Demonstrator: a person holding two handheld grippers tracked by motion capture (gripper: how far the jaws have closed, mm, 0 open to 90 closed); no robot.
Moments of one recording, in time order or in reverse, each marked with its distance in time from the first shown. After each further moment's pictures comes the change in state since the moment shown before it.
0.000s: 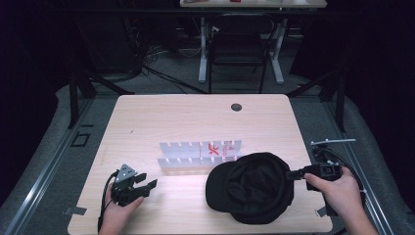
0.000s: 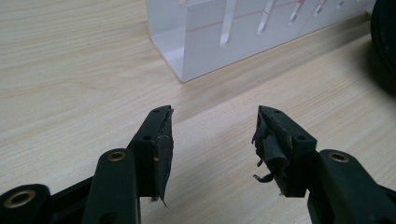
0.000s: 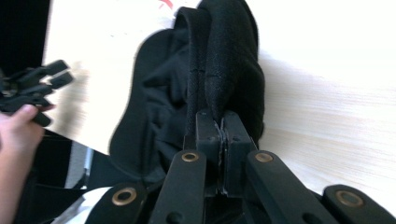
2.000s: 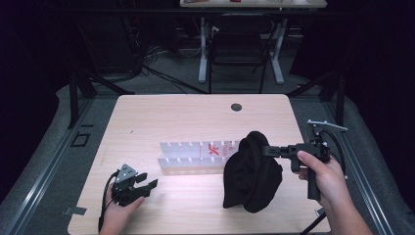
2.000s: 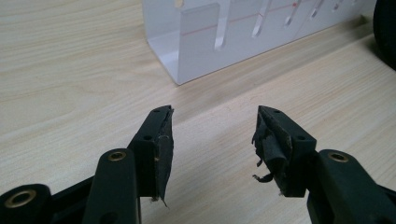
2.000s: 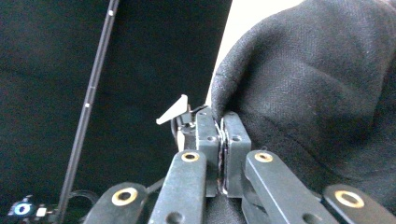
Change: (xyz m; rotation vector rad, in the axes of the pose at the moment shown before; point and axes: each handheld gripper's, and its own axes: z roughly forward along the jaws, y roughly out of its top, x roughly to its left) left arm -0.002 0.001 0.000 -0.011 -0.005 0.002; right arm 0.047 0.027 -0.009 -0.107 0.592 0.074
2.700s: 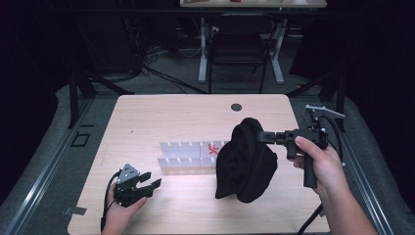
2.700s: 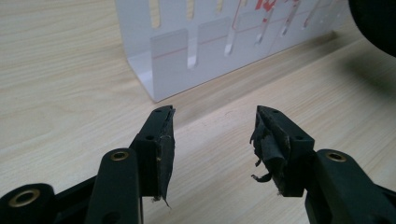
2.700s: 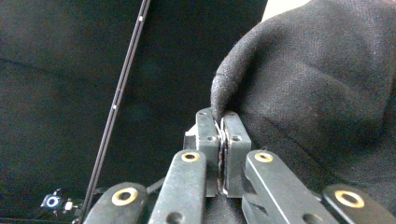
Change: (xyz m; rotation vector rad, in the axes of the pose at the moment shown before) left arm -0.014 0.008 -0.005 -0.040 -0.042 0.013; right arm 0.033 0.020 0.007 -0.007 0.095 -0.017
